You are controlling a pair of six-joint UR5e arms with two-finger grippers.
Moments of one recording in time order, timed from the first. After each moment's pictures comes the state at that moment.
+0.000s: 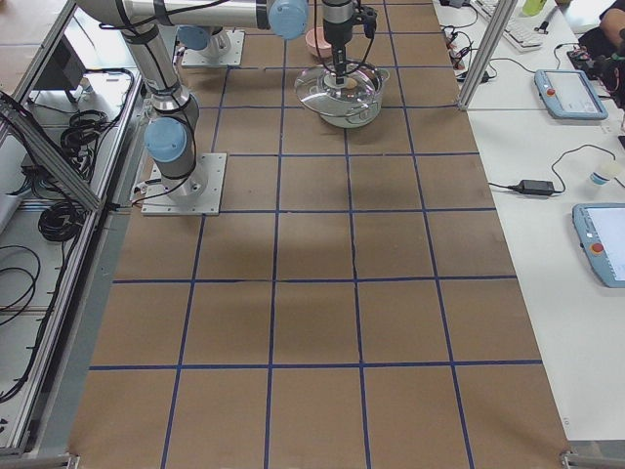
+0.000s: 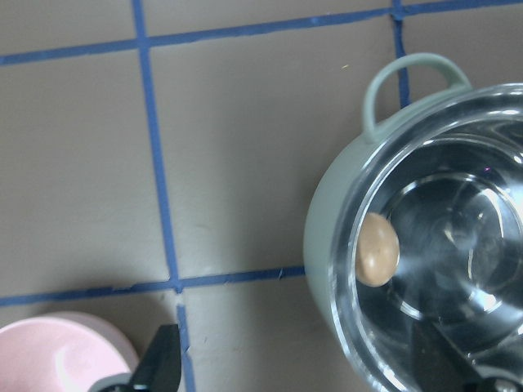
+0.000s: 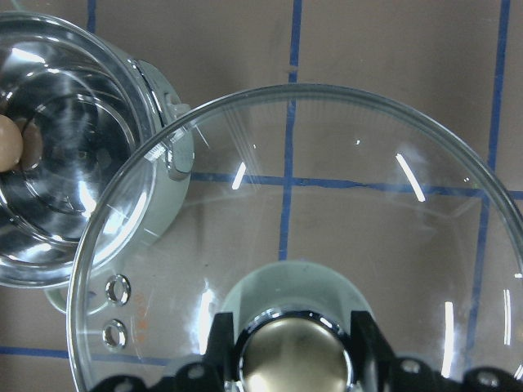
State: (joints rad) left arm -1.64 -1.71 -1.56 -1.39 1.52 -0.03; right arm 1.61 -1.59 1.63 -1.74 -1.52 -0.01
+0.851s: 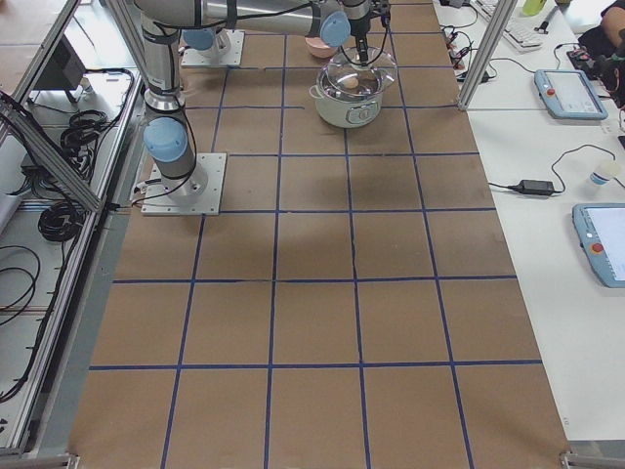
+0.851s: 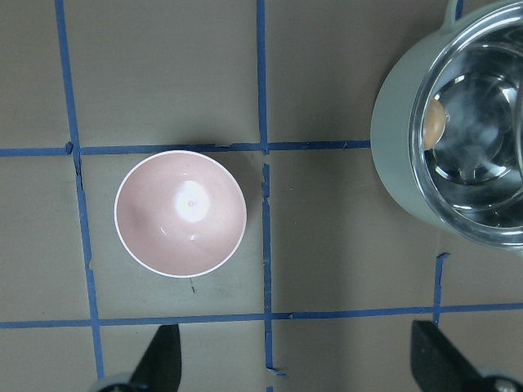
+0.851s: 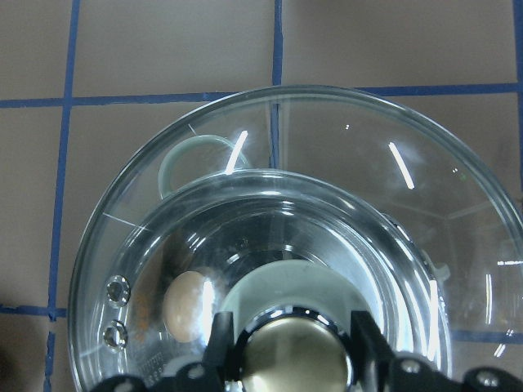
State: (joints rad) left arm -1.56 -1.60 -1.45 -1.71 1.54 0.02; right arm 1.86 -1.28 1.57 -2.15 -1.48 0.29
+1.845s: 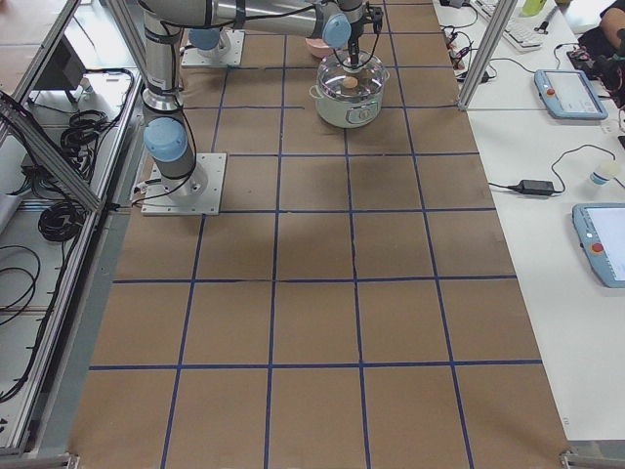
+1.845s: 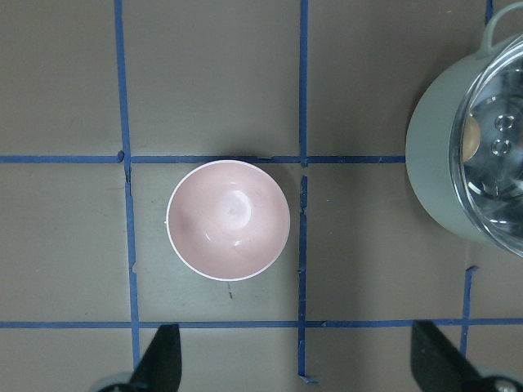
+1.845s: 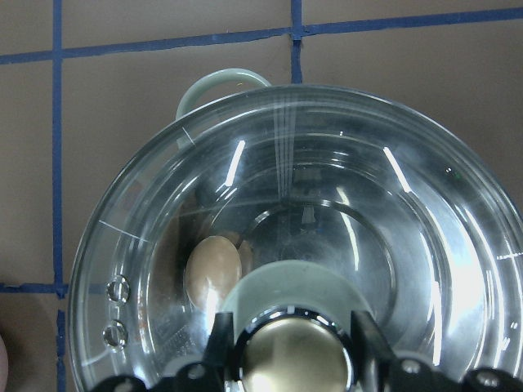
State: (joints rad) left arm -1.44 -1.55 -1.45 -1.70 1.55 0.11; right arm 1.91 -1.25 1.57 -2.11 -1.50 0.37
